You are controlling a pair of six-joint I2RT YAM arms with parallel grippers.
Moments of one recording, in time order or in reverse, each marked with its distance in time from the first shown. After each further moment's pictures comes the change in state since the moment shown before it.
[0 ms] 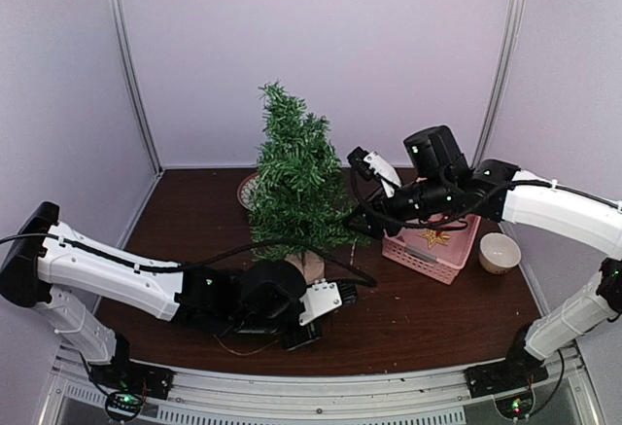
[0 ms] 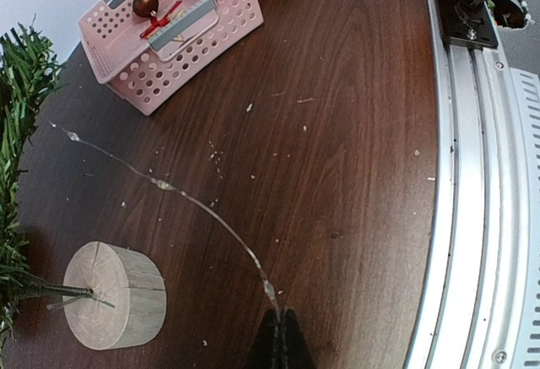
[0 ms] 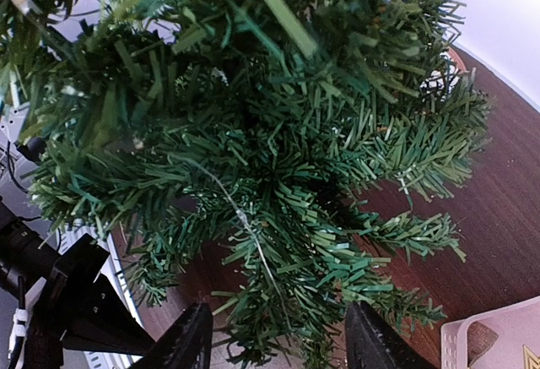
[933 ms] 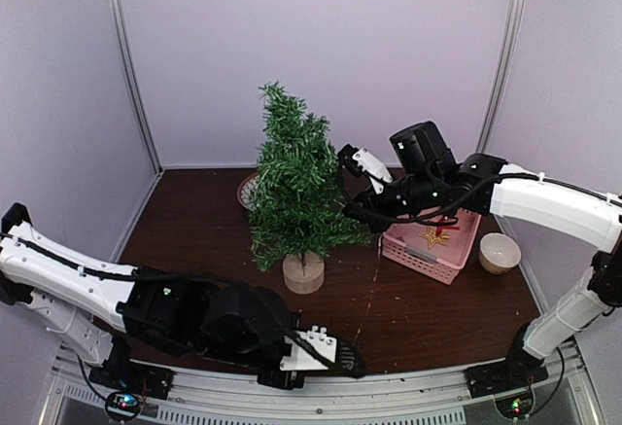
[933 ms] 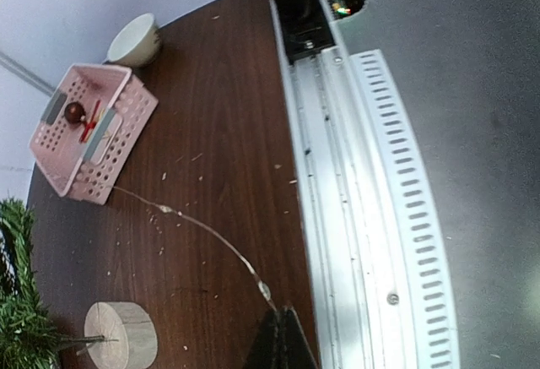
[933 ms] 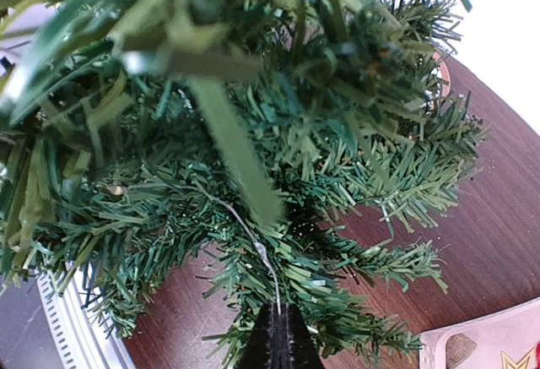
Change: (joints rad) left arm -0.203 -0.143 0.097 -0.247 0.022 0.150; right arm 0.022 0.085 0.084 -0.030 0.089 -0.032
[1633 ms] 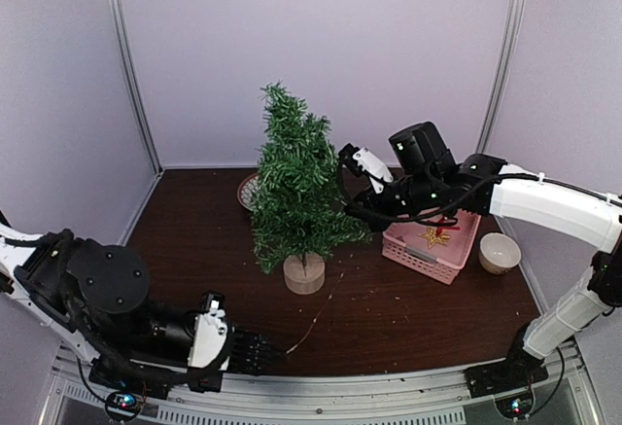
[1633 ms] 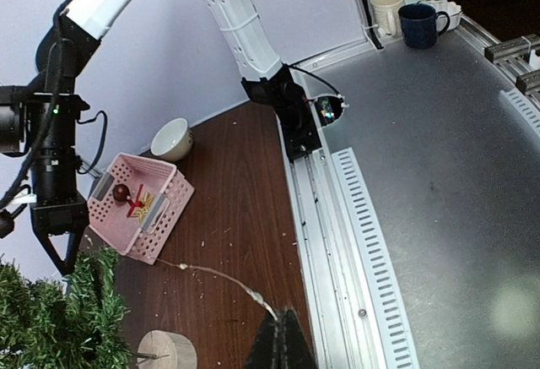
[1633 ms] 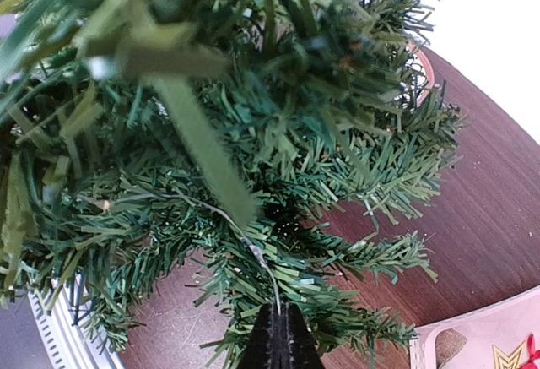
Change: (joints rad) left arm -0.201 -0.307 0.105 -0.169 -0.062 0.009; right arm 0.005 0.000 0.001 0.000 0.061 0.007
